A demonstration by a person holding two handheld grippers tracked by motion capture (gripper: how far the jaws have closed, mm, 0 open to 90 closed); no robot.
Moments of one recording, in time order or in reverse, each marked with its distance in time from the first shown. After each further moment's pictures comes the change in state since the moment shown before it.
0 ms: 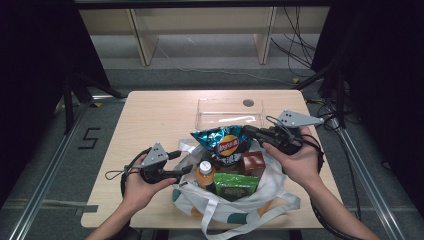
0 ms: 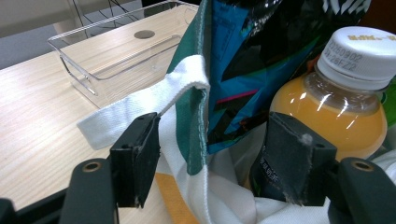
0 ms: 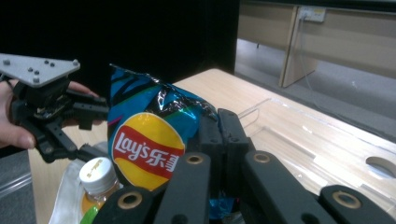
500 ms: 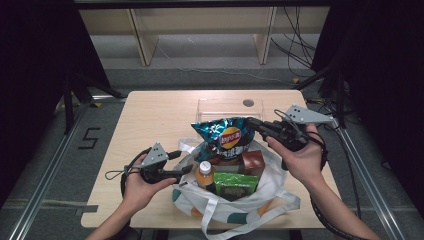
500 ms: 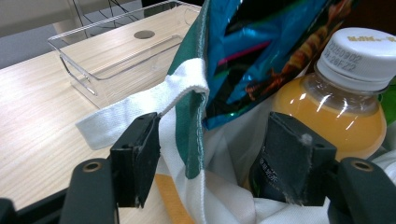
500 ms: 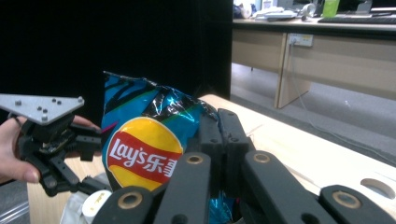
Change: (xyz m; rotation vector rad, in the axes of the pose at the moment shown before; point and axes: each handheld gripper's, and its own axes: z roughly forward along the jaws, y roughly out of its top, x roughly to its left) left arm 0.000 0.000 0.000 -0.002 0.000 -0.005; right arm 0.000 0.012 -0.010 -0.105 -0.021 0.032
